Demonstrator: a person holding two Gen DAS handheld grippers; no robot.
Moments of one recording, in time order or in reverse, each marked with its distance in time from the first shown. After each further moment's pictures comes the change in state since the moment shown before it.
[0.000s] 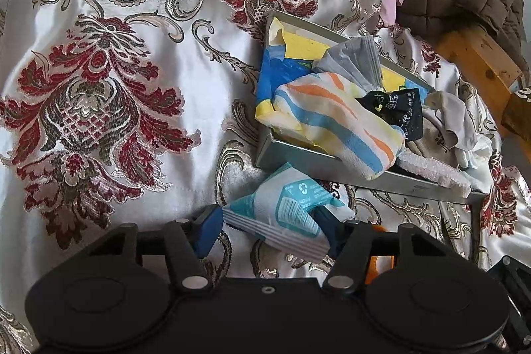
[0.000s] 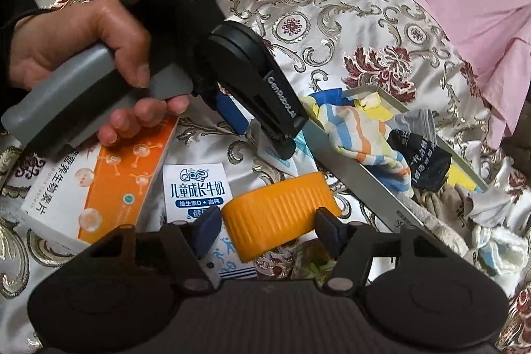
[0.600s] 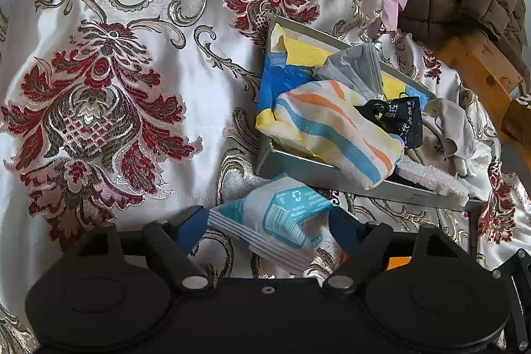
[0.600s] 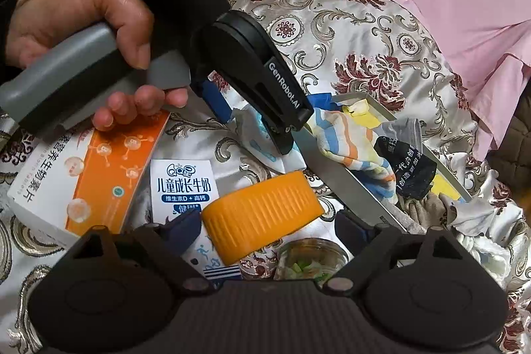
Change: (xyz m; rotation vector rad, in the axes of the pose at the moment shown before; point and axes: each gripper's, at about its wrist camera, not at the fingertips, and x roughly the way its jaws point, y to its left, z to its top) left arm -0.003 0.000 0.004 -0.012 -0.007 0.004; right arm -0.001 0.004 -0.002 -0.072 -0.013 -0.066
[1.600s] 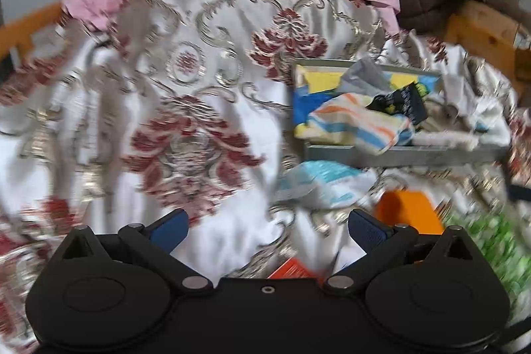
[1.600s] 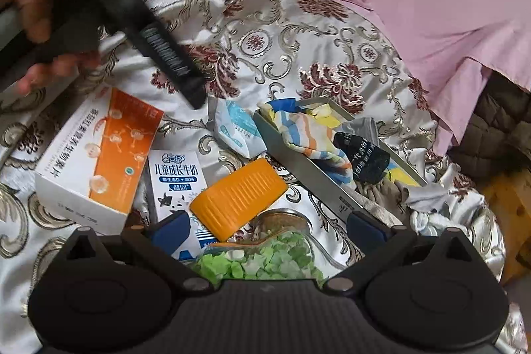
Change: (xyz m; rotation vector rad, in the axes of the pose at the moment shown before) left arm -0.091 -0.026 -0.042 0.234 -0.159 0.255; right arm -0.045 0.006 -0.018 0.010 -0.037 -0.117
